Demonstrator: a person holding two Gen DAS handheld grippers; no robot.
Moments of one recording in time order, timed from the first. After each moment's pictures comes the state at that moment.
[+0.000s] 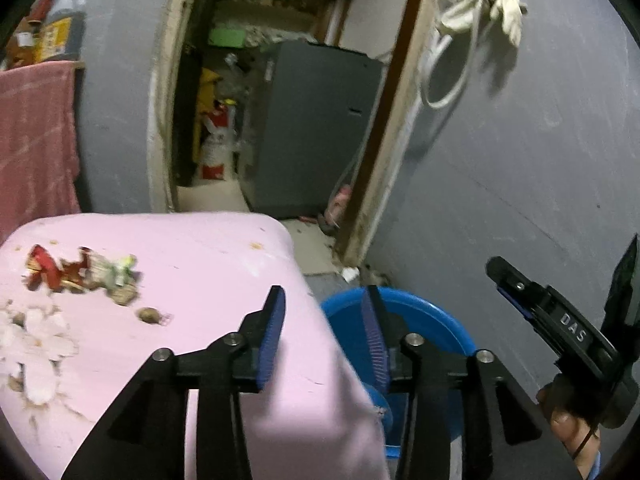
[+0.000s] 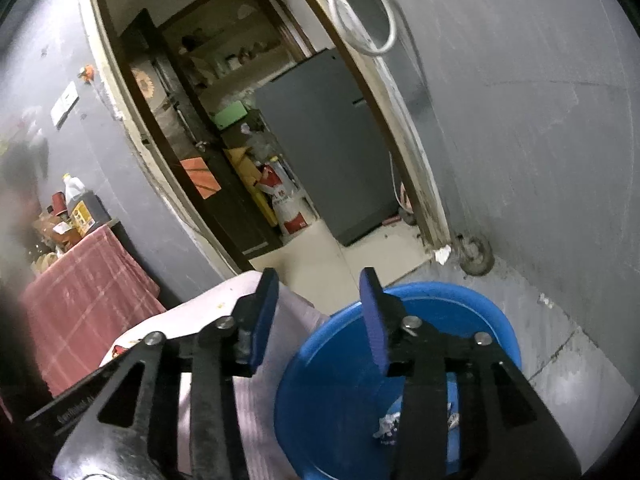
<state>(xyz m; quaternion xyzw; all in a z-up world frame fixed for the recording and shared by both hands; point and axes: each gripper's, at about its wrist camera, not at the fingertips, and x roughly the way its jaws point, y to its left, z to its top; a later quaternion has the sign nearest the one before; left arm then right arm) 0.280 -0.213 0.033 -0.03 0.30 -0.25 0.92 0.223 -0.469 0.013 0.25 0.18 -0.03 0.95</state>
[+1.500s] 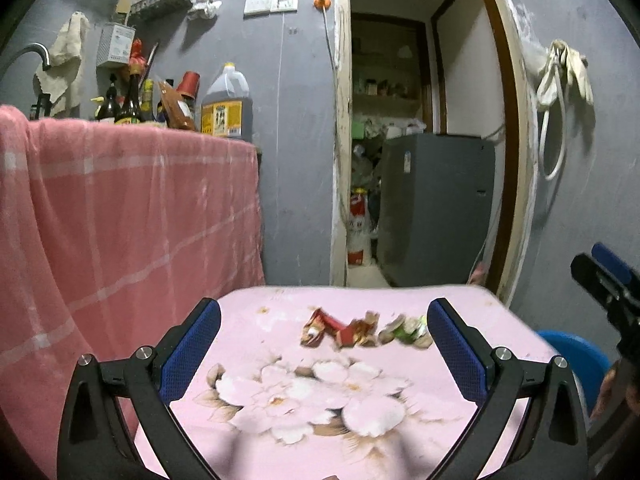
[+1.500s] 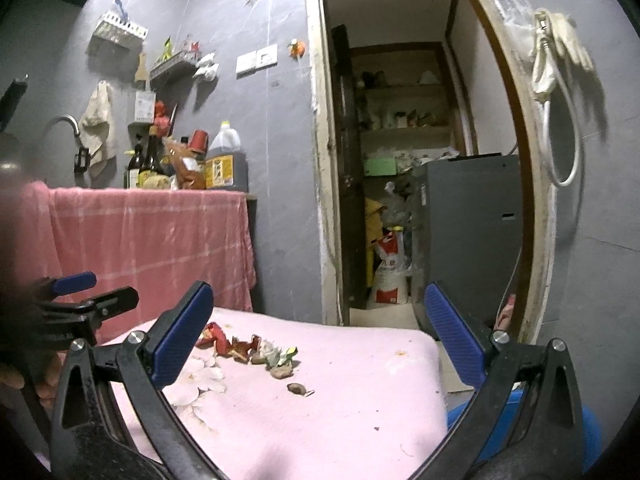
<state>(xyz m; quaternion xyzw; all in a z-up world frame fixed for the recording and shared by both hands) 0.236 -0.007 0.043 0.01 0.15 -0.05 0.99 0.220 -0.254 0.050 0.02 0.05 0.15 0.99</state>
